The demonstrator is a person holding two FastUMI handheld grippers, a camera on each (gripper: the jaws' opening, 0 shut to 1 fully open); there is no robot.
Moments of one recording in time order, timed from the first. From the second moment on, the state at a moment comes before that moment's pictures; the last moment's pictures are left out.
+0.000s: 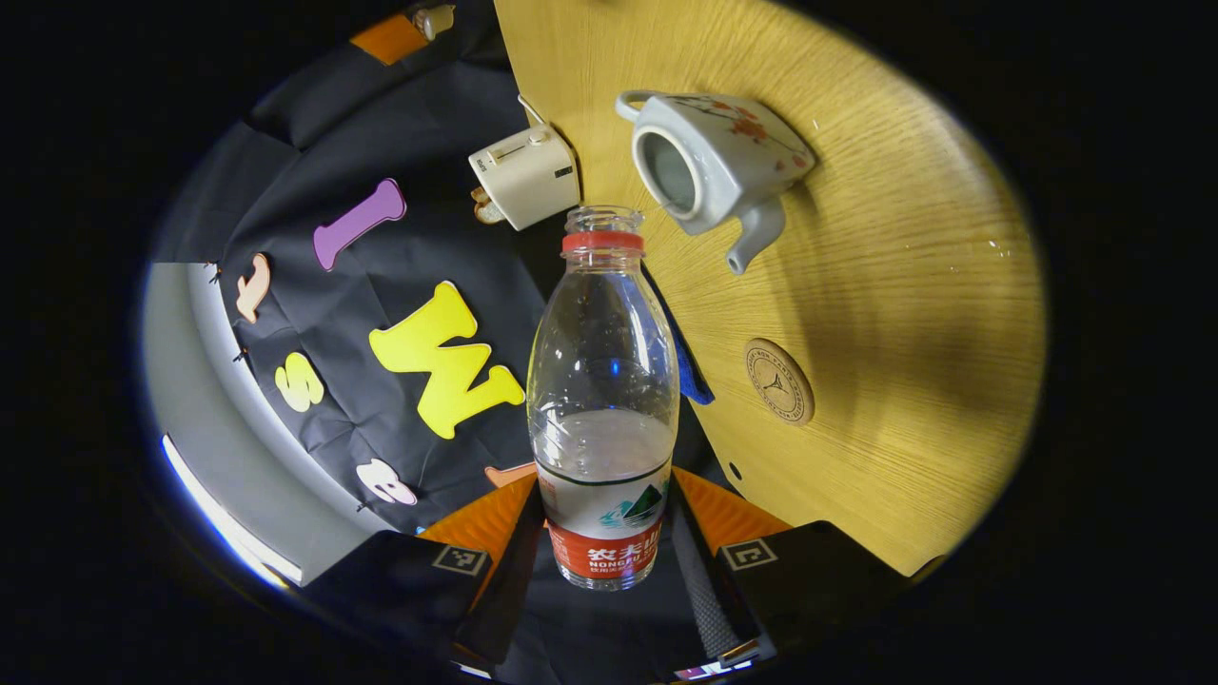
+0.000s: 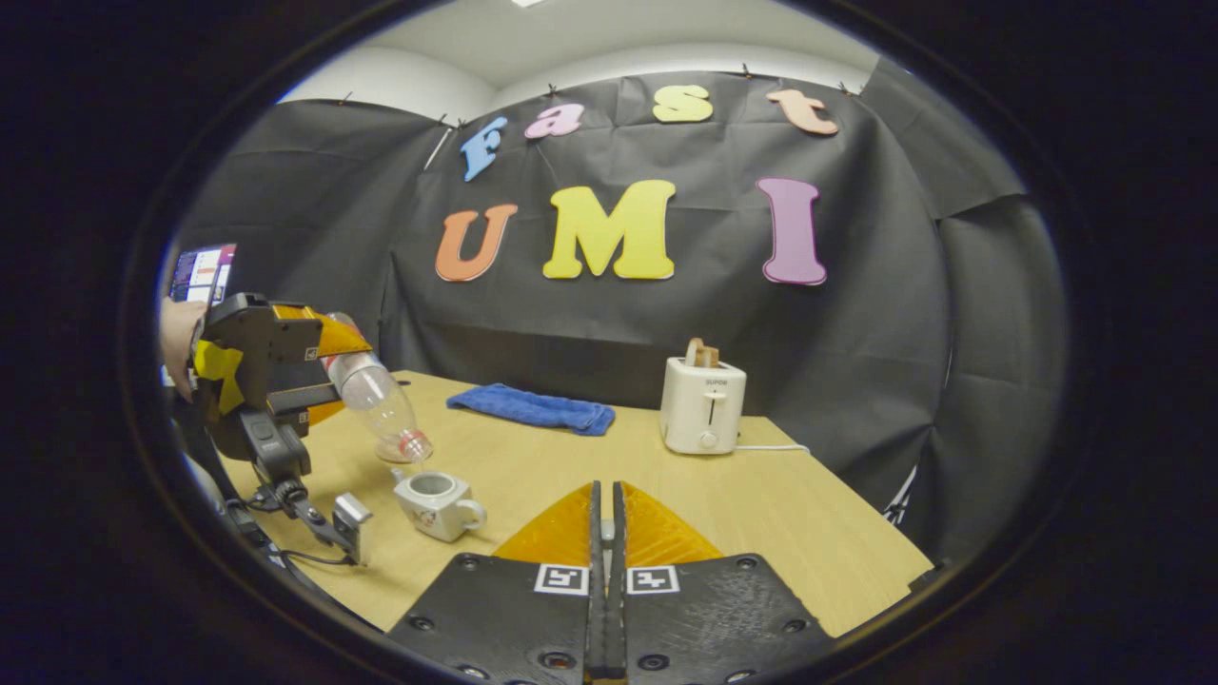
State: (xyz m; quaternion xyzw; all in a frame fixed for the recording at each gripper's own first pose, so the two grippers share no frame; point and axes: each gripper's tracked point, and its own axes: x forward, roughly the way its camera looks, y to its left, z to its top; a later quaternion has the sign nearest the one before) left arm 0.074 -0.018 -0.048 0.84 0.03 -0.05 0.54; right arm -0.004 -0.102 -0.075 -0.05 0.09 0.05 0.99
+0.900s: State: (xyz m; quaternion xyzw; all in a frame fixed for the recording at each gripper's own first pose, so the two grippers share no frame) left arm 0.081 -0.029 -0.021 0.89 0.00 -0.03 0.46; right arm -0.009 -0.110 -0.079 -0.04 0.08 0.05 0.99
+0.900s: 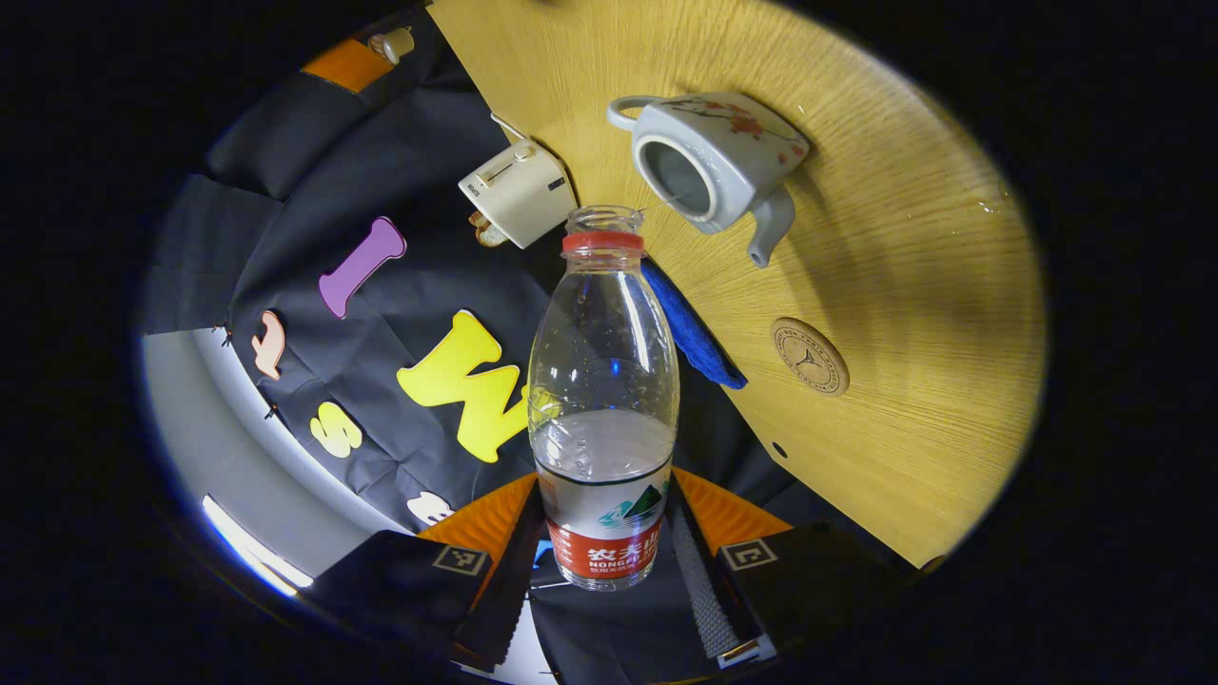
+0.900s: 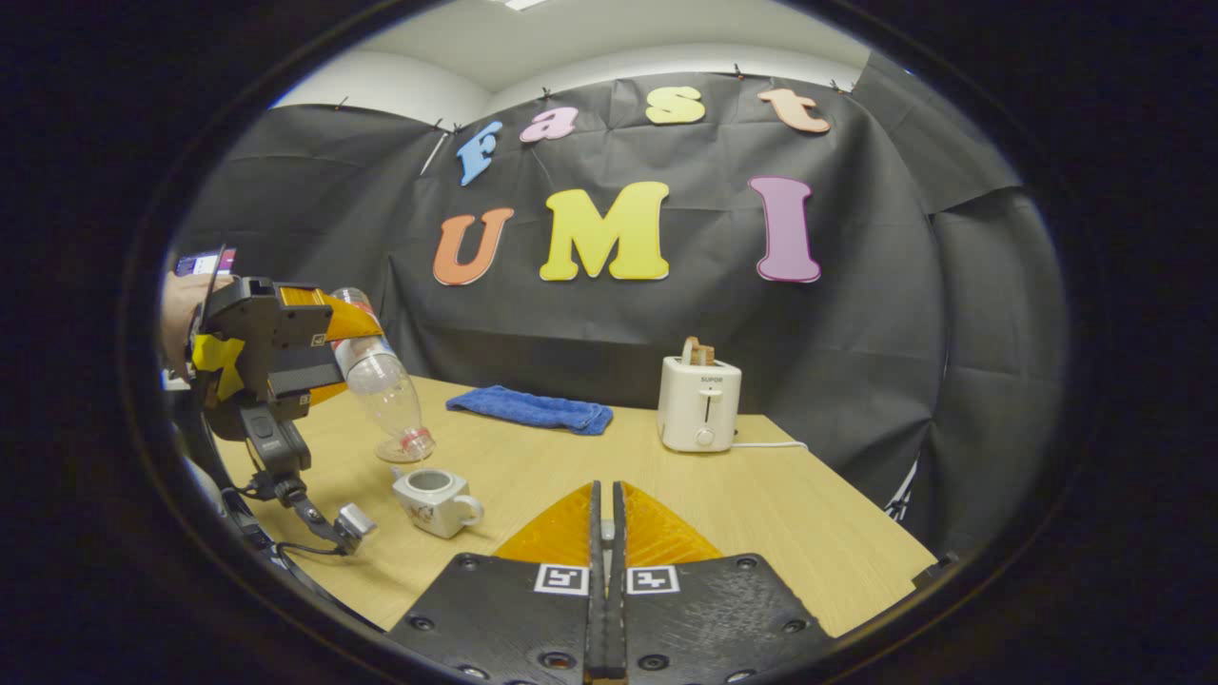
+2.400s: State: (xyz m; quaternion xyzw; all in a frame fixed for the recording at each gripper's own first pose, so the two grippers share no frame) left arm 0.076 0.021 -0.081 0.09 0.12 -0.06 0.99; right arm -0.003 -0.088 -0.055 -0.04 0.07 0.06 0.99
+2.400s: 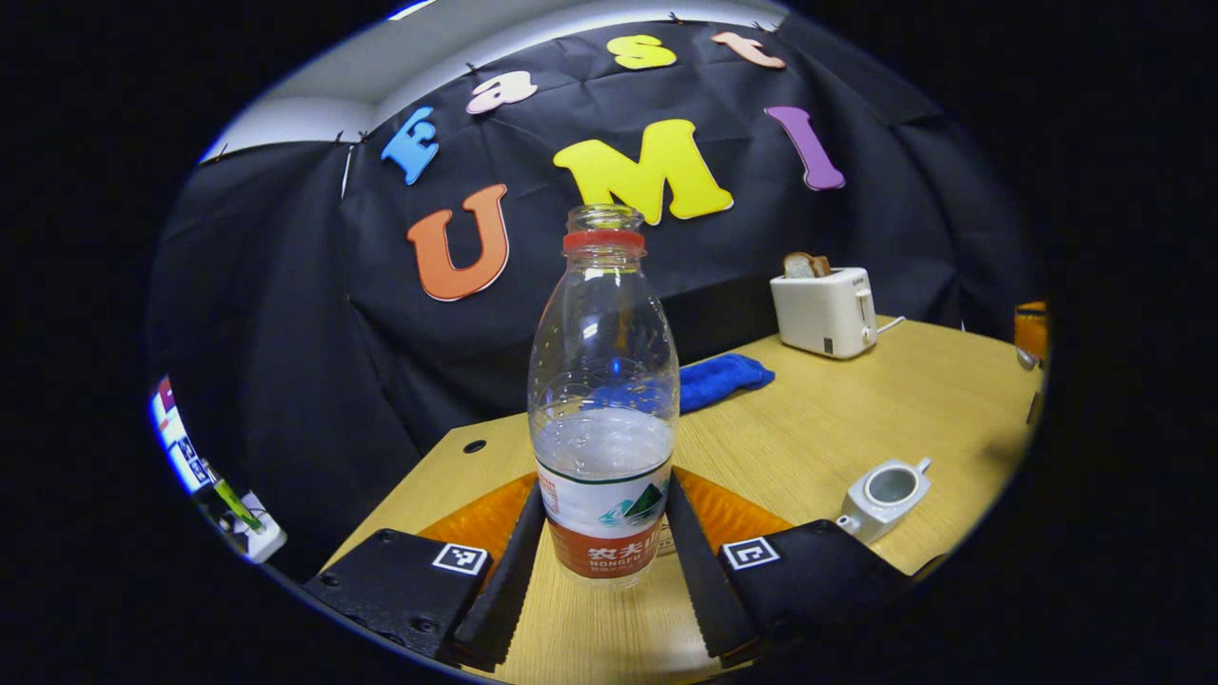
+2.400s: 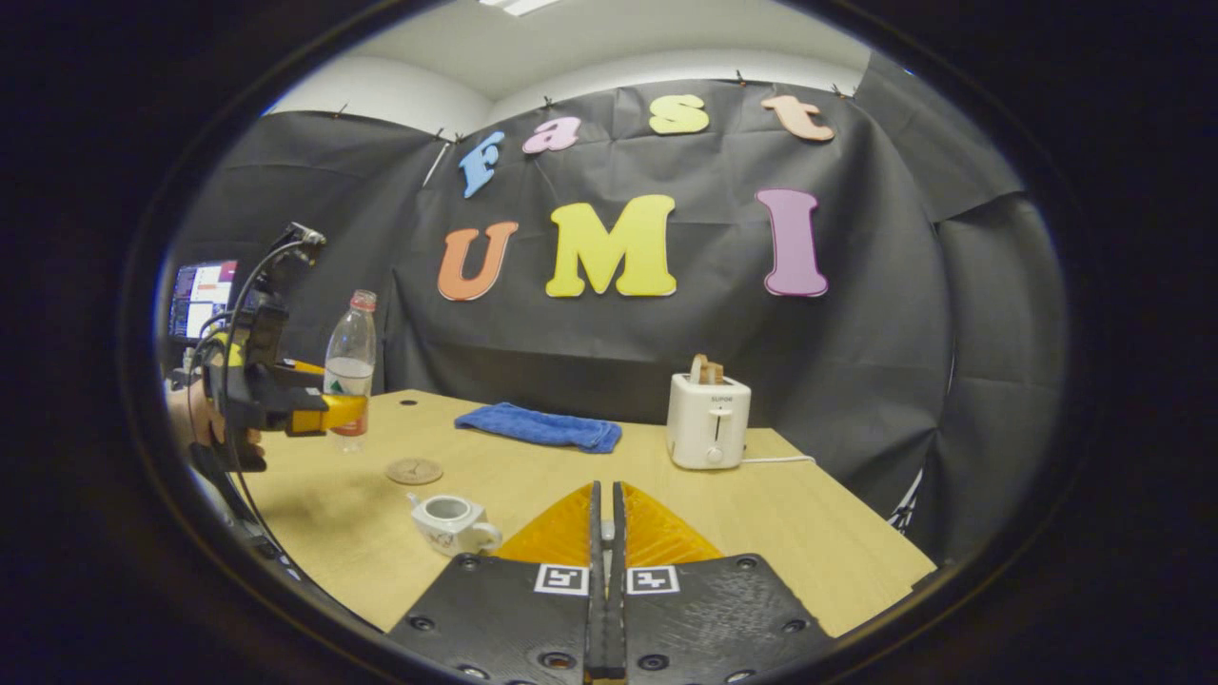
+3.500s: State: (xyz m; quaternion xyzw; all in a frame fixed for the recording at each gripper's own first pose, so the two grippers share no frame) left arm 0.152 0.004 -0.151 -0.03 0.15 -0.12 0.98; right arm 0.004 -0.097 -0.090 -0.03 0.11 0.03 0.99
